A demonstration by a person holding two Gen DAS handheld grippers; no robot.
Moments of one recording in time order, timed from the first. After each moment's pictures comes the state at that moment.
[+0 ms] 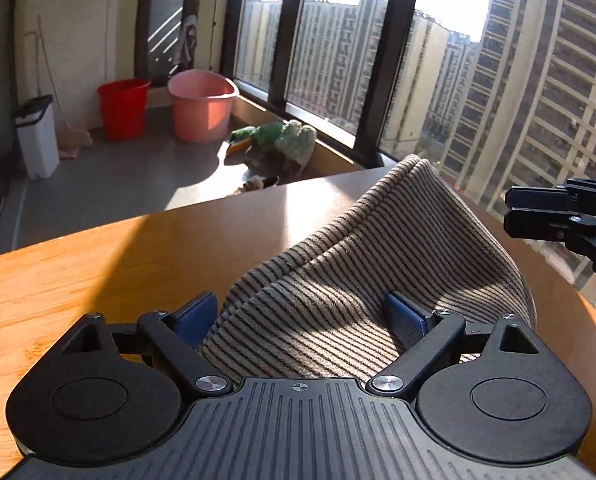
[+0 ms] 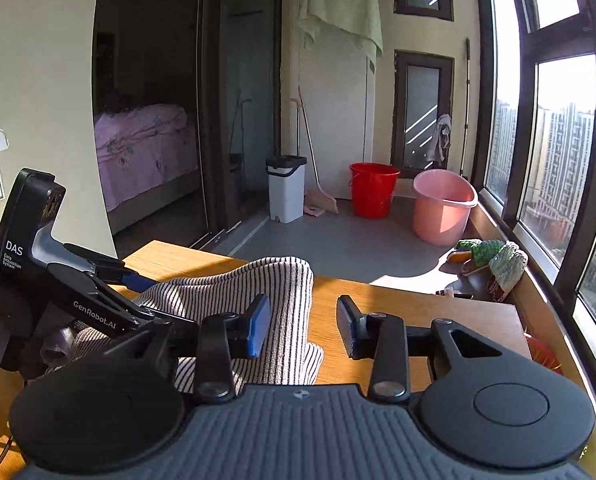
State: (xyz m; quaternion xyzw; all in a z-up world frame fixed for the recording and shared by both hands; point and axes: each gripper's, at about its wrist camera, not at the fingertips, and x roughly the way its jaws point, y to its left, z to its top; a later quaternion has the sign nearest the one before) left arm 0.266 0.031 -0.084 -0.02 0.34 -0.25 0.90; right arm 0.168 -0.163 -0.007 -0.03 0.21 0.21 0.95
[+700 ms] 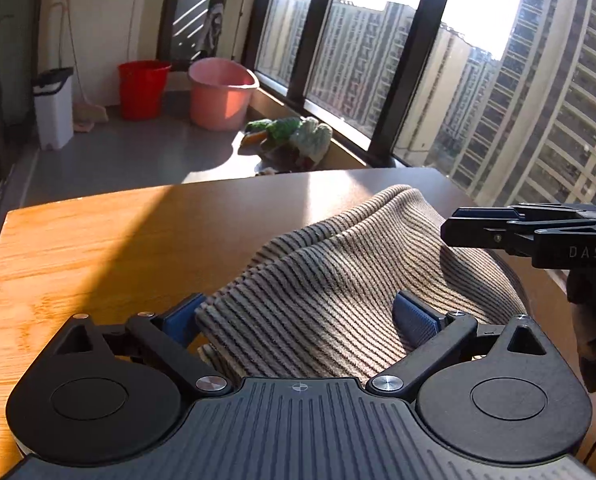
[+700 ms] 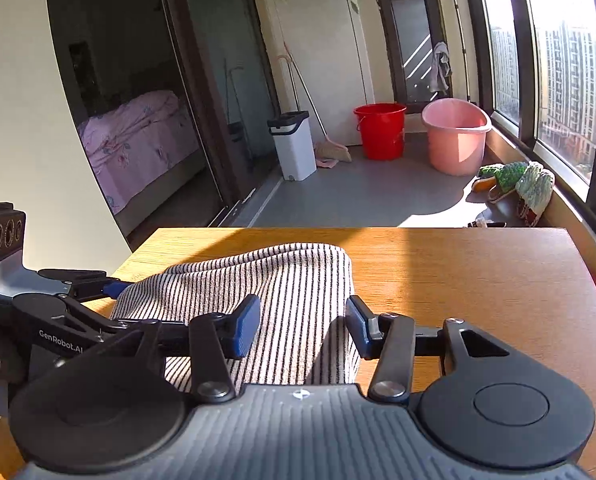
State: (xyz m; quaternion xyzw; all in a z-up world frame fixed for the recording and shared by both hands) left arm 0.245 0.056 -0.081 -0.03 0.35 -0.22 0.91; right arm 0.203 -0.157 -0.044 0.06 0.31 0.21 0.93
